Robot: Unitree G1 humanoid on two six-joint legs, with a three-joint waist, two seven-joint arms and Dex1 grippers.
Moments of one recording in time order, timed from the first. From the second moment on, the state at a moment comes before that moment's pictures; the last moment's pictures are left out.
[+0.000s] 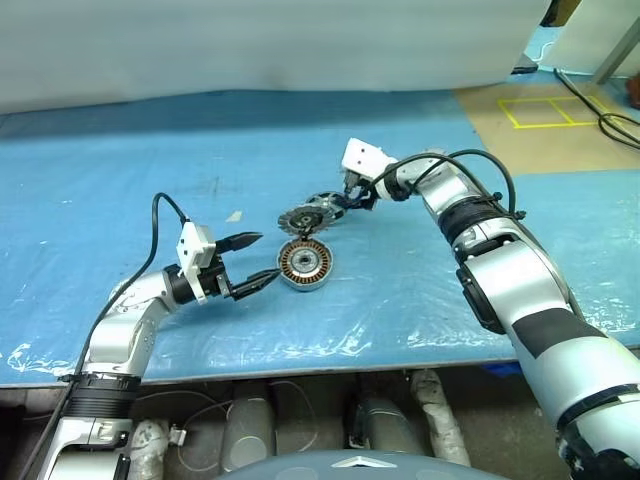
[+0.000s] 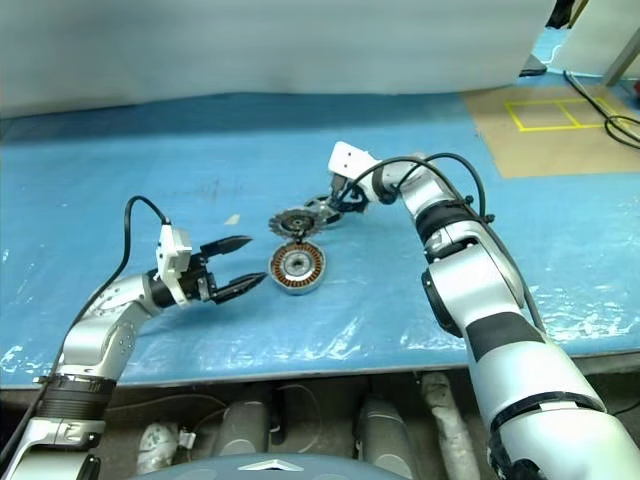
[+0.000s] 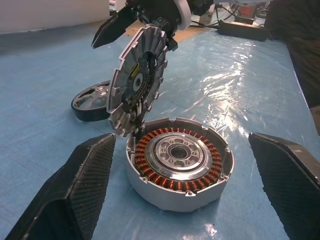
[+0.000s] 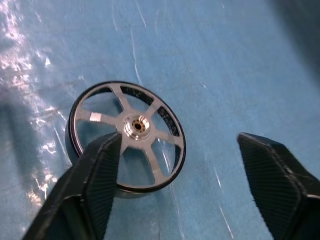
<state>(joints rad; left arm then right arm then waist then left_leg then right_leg) -0.19 0.48 0.06 0.01 -0.47 0.14 -1.07 -1.27 -0.31 0.35 1.27 -0.22 -0.15 0.87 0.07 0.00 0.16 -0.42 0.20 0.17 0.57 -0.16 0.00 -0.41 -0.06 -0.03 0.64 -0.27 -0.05</state>
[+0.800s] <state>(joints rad) -0.20 0.49 0.02 0.04 -0.42 0.12 -1.08 -1.22 -0.27 0.32 1.29 -0.29 -0.30 0.85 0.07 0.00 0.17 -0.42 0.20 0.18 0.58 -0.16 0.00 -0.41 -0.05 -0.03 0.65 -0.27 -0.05</state>
